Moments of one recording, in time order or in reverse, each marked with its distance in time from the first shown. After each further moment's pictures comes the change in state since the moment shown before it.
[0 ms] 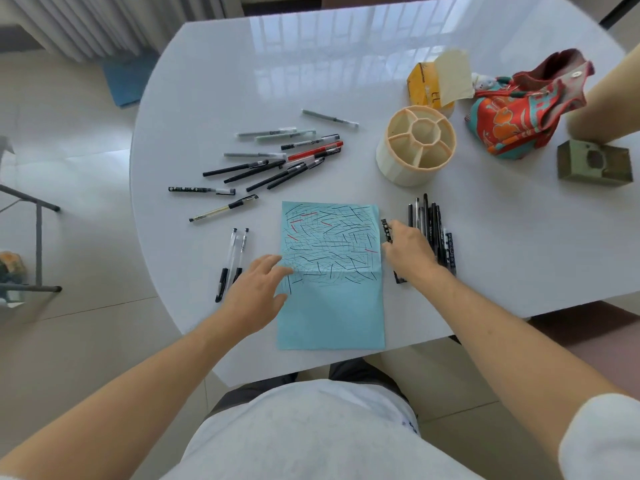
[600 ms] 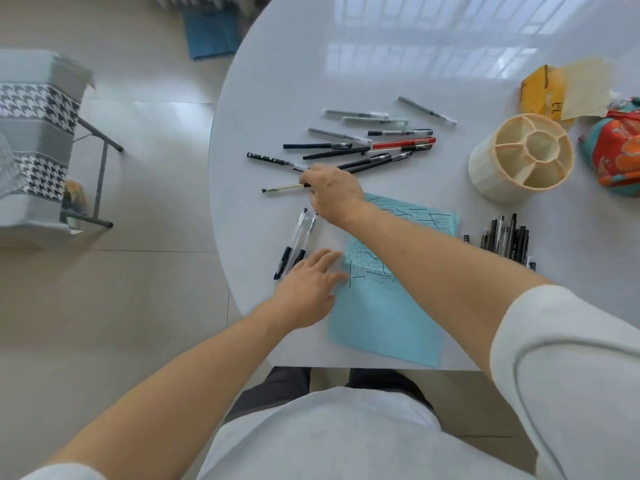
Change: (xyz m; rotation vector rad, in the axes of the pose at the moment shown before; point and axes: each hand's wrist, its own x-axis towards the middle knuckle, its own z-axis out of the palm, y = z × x) left_hand -0.012 -0.023 0.015 -0.037 -0.065 0.006; right_hand 0.057 -0.255 0.079 -0.233 -0.069 -0.692
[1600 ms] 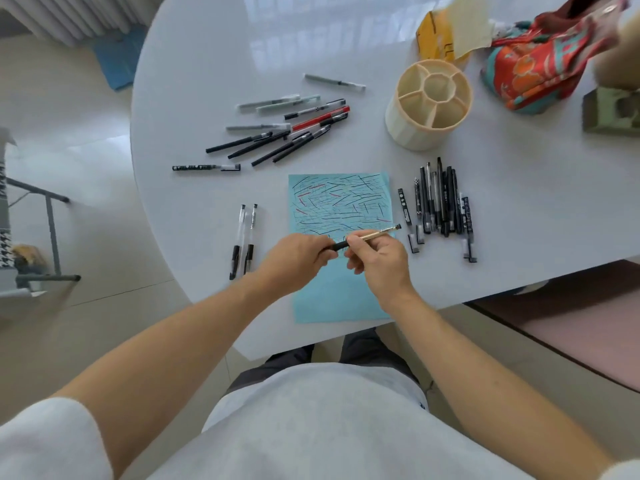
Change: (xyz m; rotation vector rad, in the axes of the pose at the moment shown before) left_hand 0.044 0.057 -0.024 -0.063 0.033 0.188; right_hand -0.241 0.040 0.012 1.316 0.490 0.756
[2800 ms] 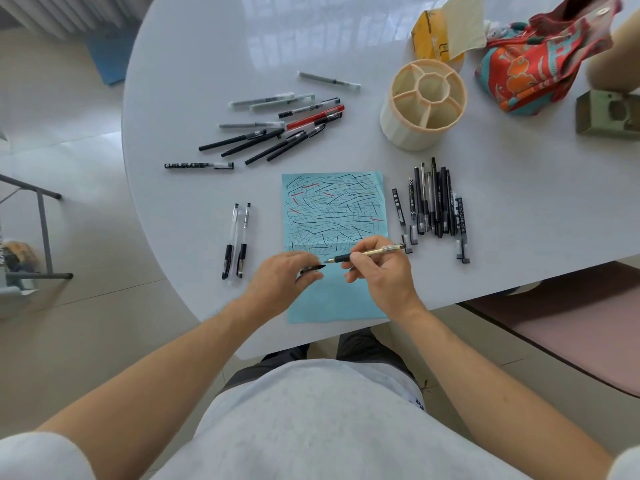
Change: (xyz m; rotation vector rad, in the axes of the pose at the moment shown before) left_hand -0.036 -0.001 0.023 -0.150 0.142 -0.085; right_hand -0.010 0.013 -0.023 -0.002 -0.118 -0.110
